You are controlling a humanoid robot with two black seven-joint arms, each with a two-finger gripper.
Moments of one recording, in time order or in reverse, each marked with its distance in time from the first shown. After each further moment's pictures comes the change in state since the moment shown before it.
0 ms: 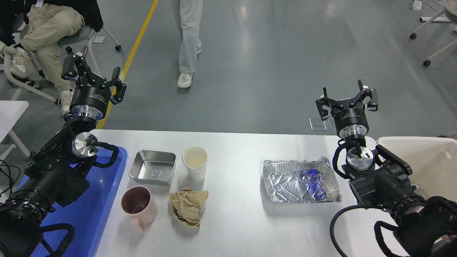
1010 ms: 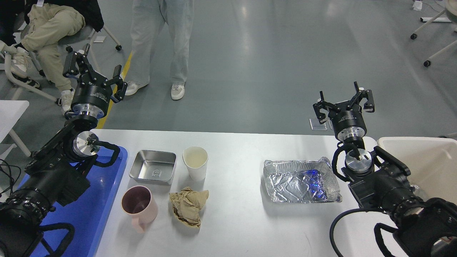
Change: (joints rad) left arm 0.004 0.001 0.016 0.002 0.015 0.004 -0.024; right arm -0.012 0.002 -0.012 0.002 -0.051 -0.014 -0.001
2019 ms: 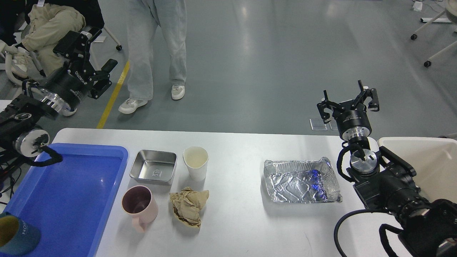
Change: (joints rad) left arm -0.117 0.596 0.669 -0.585 0.020 0.128 0.024; right arm -0.009 -0.029 0.001 0.017 -0.007 0.015 -0.004
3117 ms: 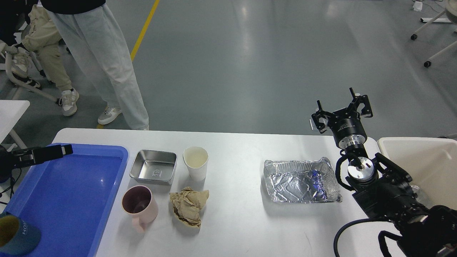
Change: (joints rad) left arm -0.012 0.614 0.285 -0.501 0.850 -0.086 0.358; right arm -0.038 0.011 -0.003 0.003 -0.105 0.001 0.001
